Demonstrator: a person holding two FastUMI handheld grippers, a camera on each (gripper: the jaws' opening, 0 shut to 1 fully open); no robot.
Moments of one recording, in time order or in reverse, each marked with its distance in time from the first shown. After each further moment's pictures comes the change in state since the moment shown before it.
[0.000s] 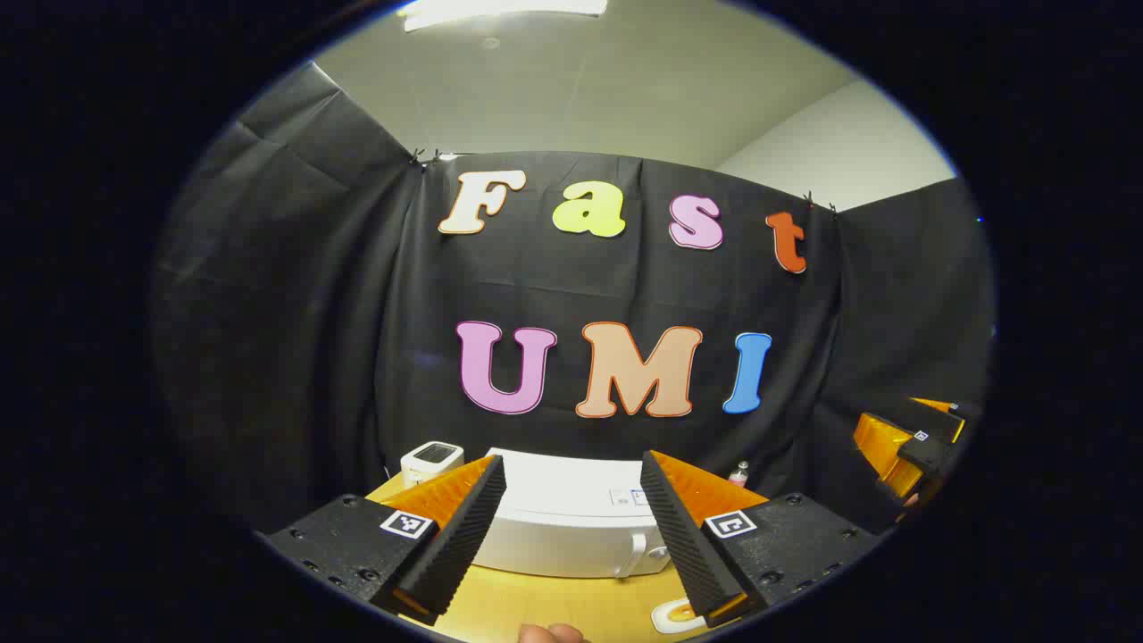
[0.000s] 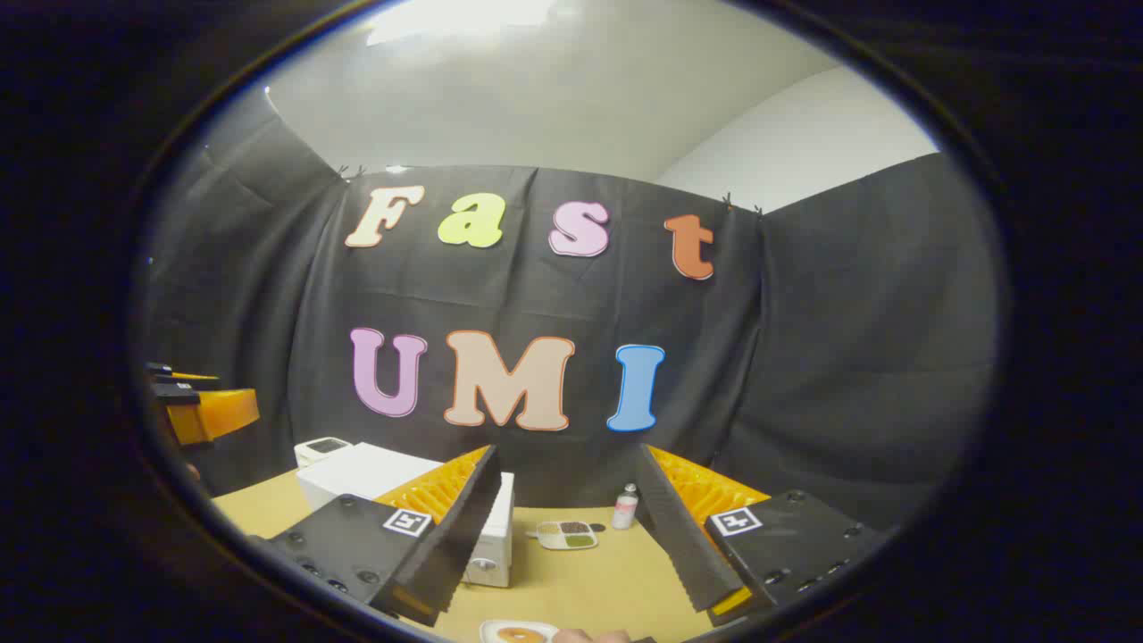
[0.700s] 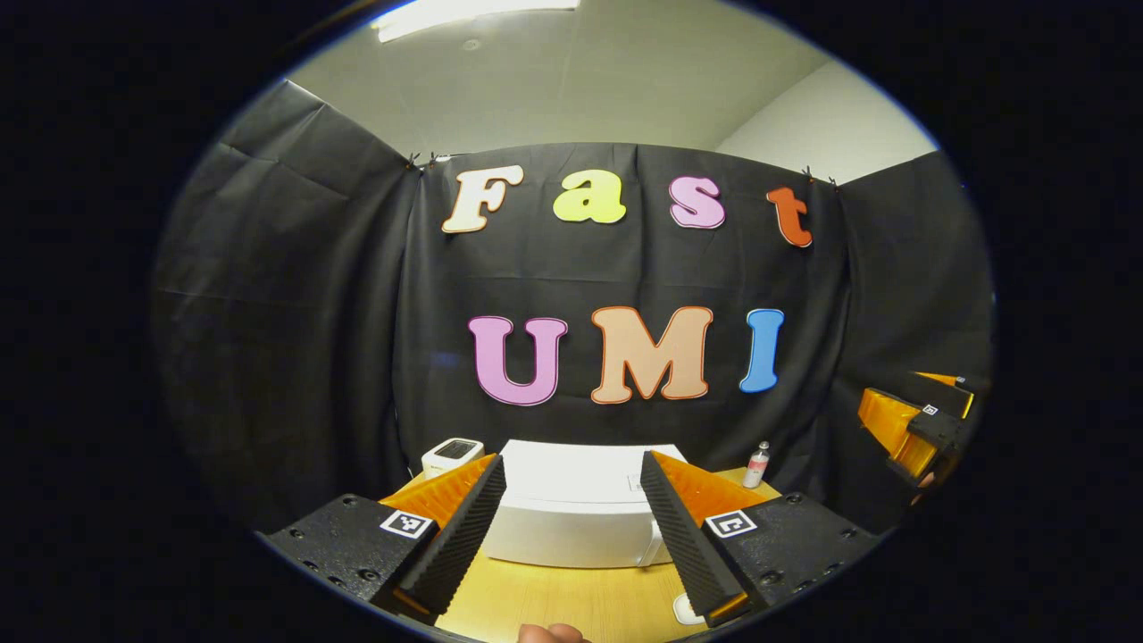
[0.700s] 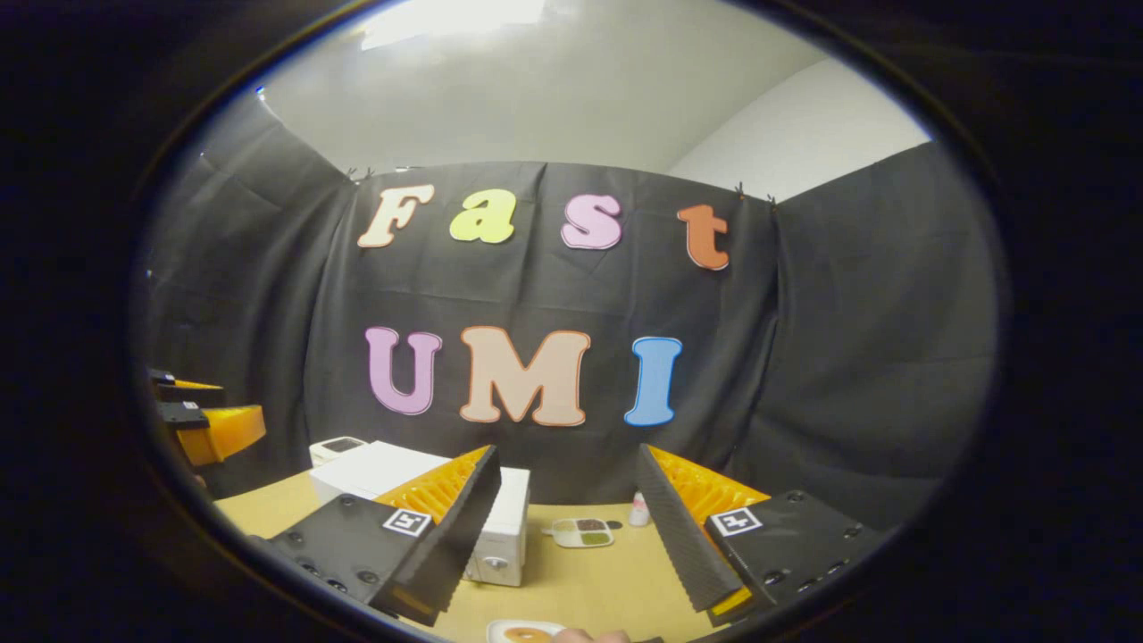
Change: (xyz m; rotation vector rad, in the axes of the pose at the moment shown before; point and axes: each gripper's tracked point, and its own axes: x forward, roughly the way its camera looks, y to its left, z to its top) left arm -0.006 -0.002 -0.019 0.063 0.039 0.049; right arm 0.009 0.006 -0.013 0.041 0.033 0.059
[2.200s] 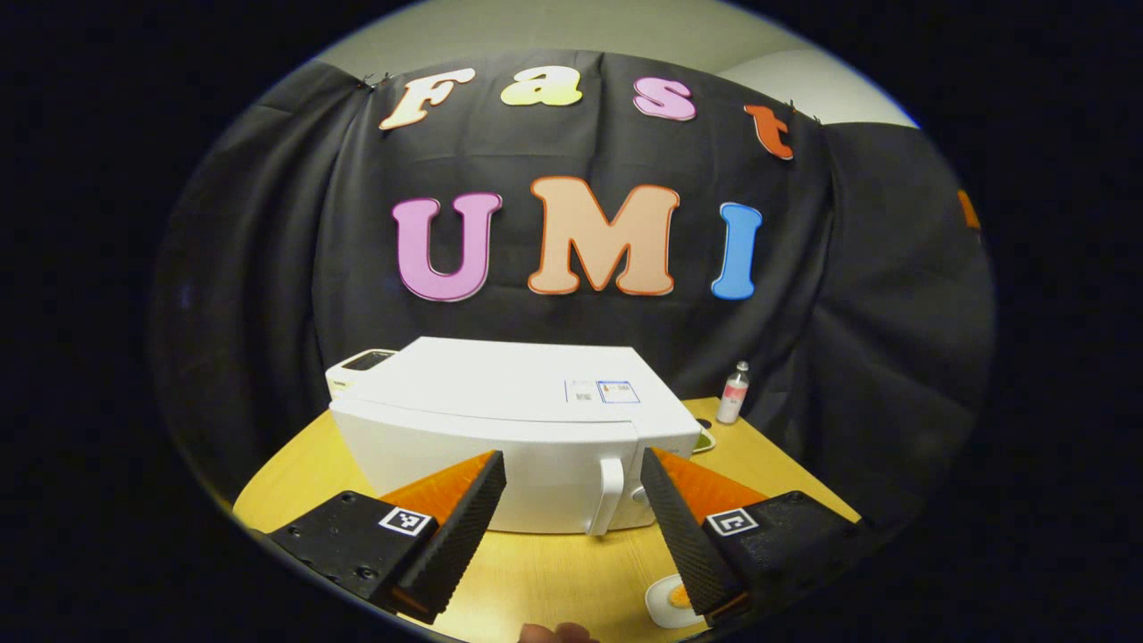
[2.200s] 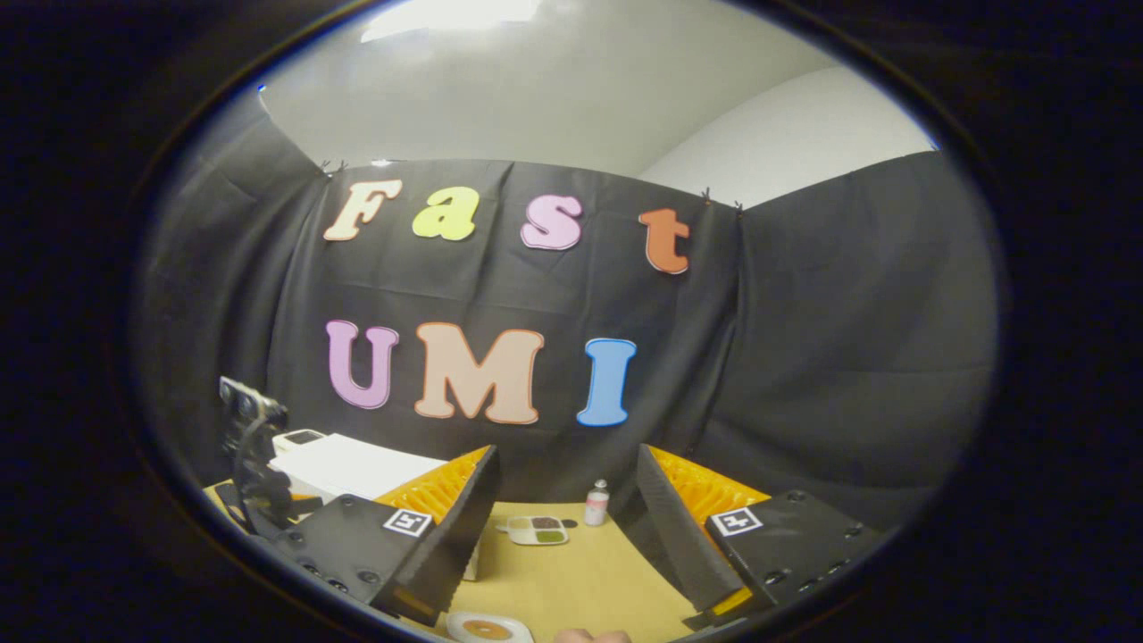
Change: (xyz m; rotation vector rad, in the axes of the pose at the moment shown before) left arm 0.106 -0.099 -0.209 -0.021 0.286 -0.159; right arm -0.019 -0.074 0.012 -0.056 -0.002 -0.142
